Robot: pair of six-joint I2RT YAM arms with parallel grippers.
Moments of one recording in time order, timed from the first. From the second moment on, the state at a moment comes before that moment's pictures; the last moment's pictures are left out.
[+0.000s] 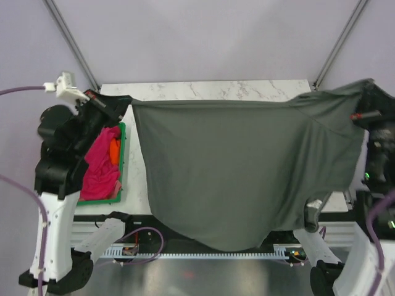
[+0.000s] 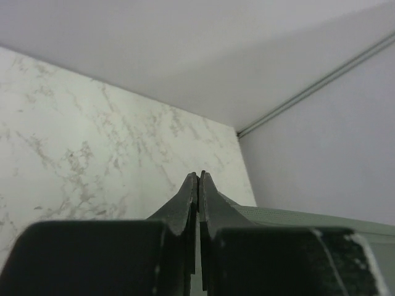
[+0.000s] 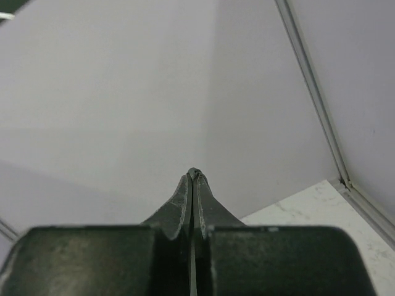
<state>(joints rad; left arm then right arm) -0.20 0.88 1.54 -0.64 0.09 -0.71 -0.11 0.79 1.80 -0.63 0.16 0.52</state>
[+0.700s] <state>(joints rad) -0.10 1.97 1.55 -0.41 0.03 -0.56 -0.10 1.89 1.20 0.34 -0.21 0.58</state>
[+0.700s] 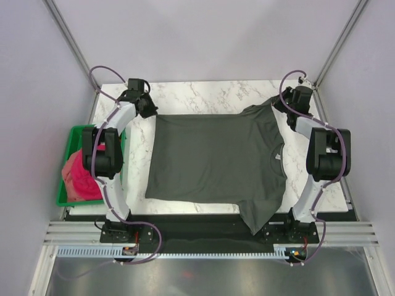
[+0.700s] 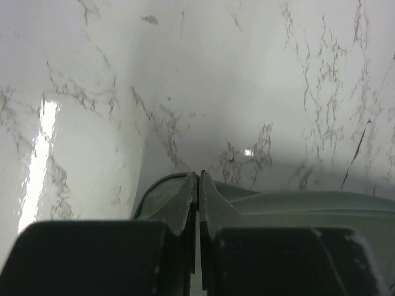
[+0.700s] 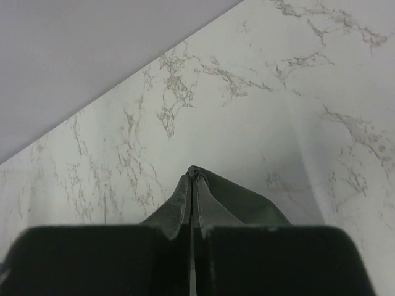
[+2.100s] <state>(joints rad) -0.03 2.04 1.62 -0.43 0.27 -0.50 -0.09 1.82 1.23 0.03 -0.07 0.47</state>
